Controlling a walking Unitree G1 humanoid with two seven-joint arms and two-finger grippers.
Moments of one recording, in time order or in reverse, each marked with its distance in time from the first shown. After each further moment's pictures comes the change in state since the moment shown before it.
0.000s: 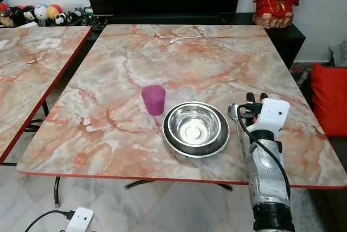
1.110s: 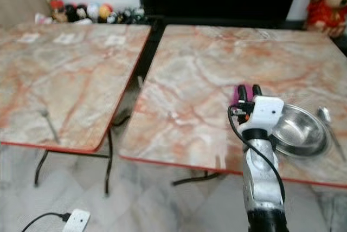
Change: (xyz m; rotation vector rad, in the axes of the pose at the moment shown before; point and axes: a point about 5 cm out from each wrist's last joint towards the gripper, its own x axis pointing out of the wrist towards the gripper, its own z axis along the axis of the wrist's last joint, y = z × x) left arm -0.001 0.004 -0.004 -0.002 0.013 0.015; right arm -0.002 0.023 0.021 0.001 -0.115 0.078
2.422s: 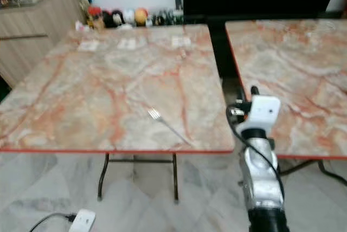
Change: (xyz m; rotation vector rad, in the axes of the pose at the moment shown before) left arm 0.003 -0.007 0.010 -0.014 -0.032 -0.012; right arm 0.001 0.001 -0.004 -0.022 0.033 0.008
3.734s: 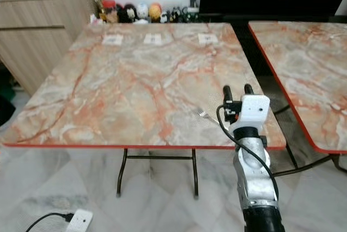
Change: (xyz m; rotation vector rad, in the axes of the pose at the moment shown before) left arm -0.003 0.002 -0.009 0.010 0.024 -0.015; right arm -0.003 0.011 -0.003 -0.028 0.010 0.059
